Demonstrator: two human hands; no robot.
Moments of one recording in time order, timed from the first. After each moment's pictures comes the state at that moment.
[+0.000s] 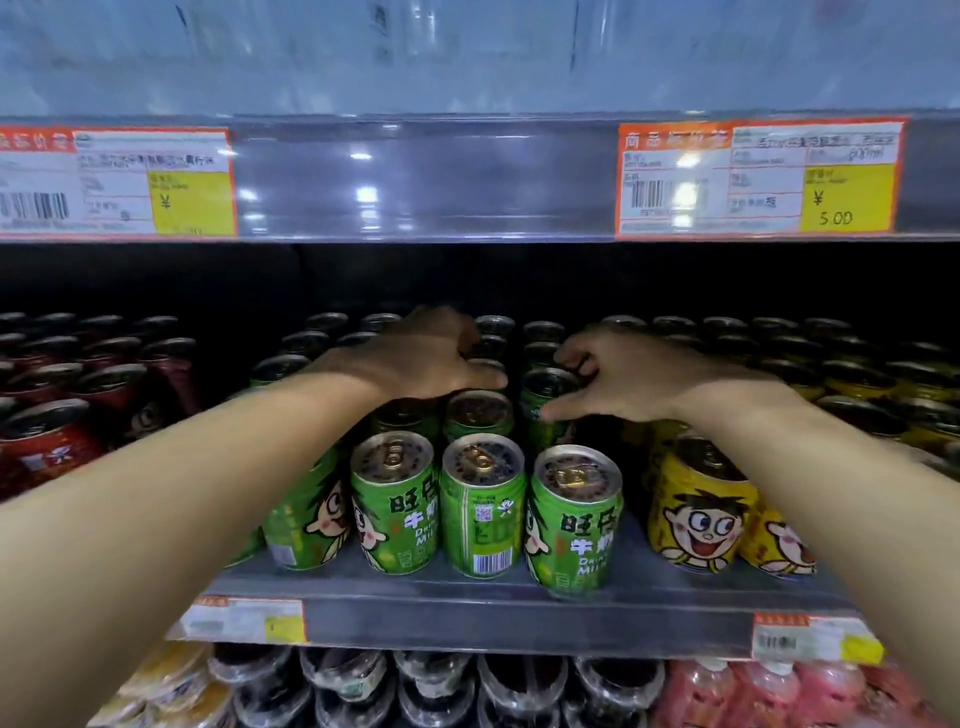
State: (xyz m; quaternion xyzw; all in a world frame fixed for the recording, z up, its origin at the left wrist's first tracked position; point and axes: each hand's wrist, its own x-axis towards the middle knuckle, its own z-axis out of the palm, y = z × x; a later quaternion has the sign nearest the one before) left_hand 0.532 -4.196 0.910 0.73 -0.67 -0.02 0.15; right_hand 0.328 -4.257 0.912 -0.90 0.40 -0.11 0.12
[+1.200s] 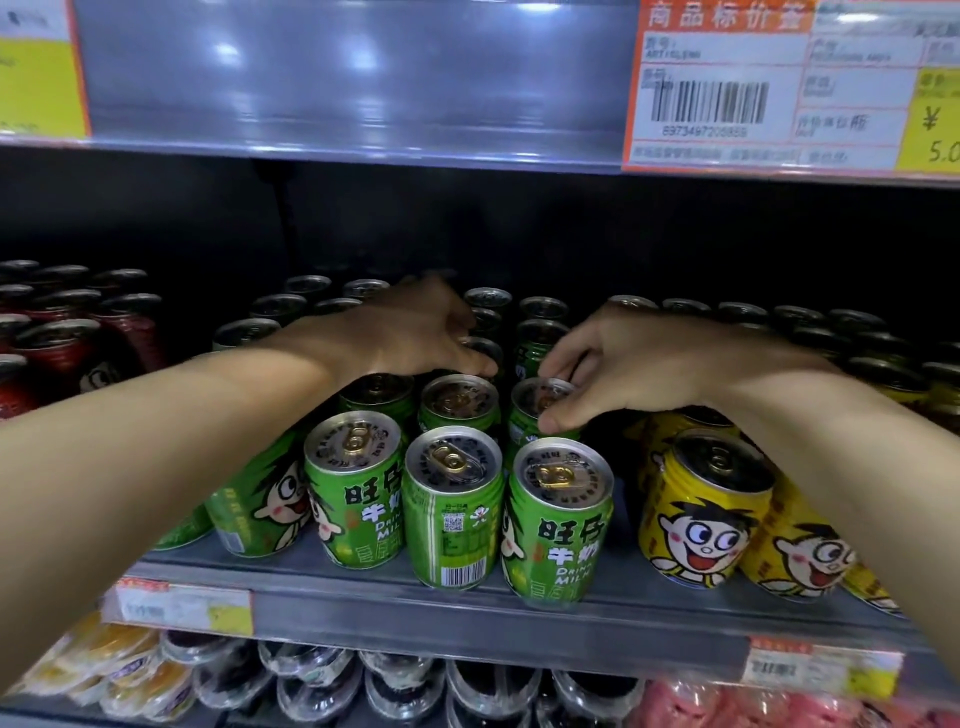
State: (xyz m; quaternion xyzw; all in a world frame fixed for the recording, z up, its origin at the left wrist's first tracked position) left_hand 0.528 -4.209 0.903 0.75 -0.64 -0.05 0.17; right_hand 0.320 -4.262 0.921 -0.91 0.36 -0.03 0.18
